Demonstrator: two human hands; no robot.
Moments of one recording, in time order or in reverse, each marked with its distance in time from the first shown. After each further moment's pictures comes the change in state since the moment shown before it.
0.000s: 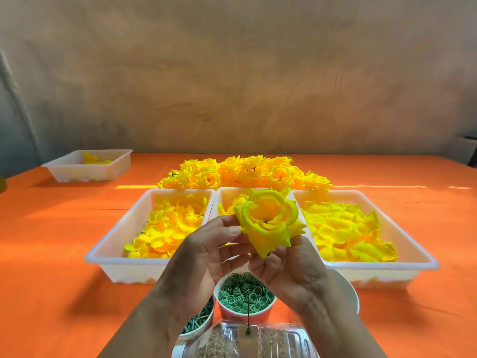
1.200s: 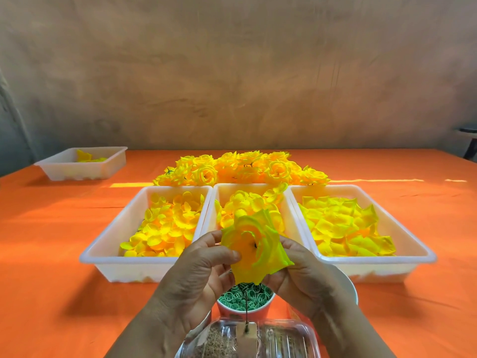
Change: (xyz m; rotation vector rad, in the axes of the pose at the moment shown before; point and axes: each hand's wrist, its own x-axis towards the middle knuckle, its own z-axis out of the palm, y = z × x) left_hand 0.000 -0.021 -0.002 -0.138 0.177 -0.142; right_hand -0.003 0.001 -0.034 -0.300 -0.185 -0.056
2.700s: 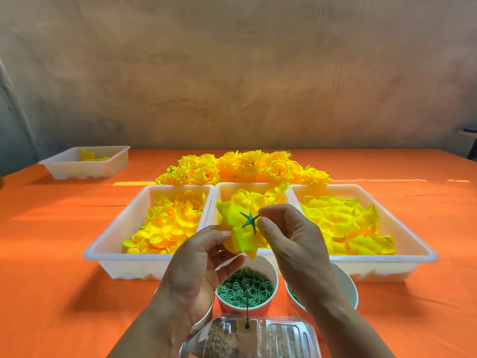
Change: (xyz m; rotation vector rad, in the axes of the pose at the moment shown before) left_hand -0.001 0.002 0.006 -0.027 0.117 0.098; right_hand -0.005 -0.007 0.030 -0.827 0.461 -0.585
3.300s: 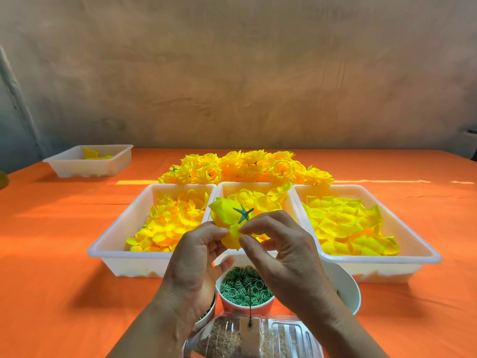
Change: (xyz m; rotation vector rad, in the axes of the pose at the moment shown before) left_hand -0.003 0.005 0.003 0.016 0.054 0.051; right_hand -0.015 -0.016 0.007 -0.254 -0.135 -0.261
